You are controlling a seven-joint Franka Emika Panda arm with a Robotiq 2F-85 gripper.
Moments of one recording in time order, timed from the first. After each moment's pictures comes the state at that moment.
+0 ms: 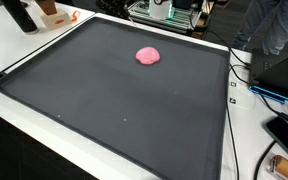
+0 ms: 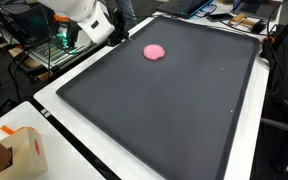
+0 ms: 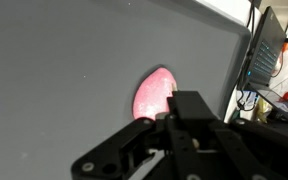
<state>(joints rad) -0.10 0.01 -0.29 -2.43 0.67 1.93 -1.05</state>
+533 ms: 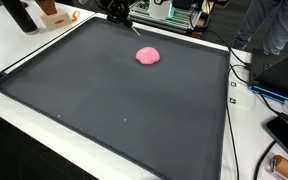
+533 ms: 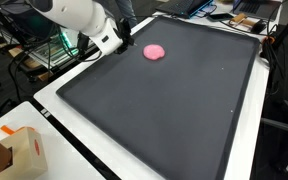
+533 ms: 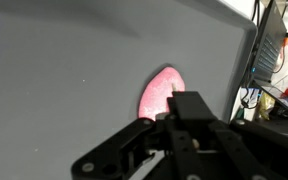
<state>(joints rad) -0.13 0.11 -0.22 -2.41 0.76 1.97 -1.09</state>
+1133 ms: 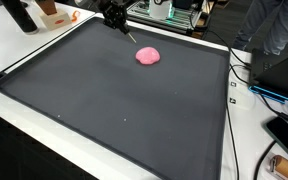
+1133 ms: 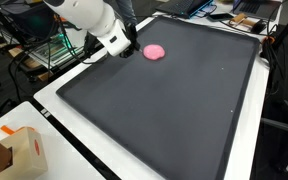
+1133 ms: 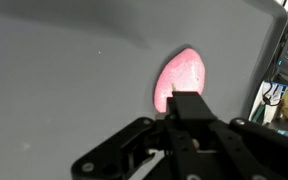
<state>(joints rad) -0.14 0.14 -0.16 -2.39 0.77 2.09 -1.08</state>
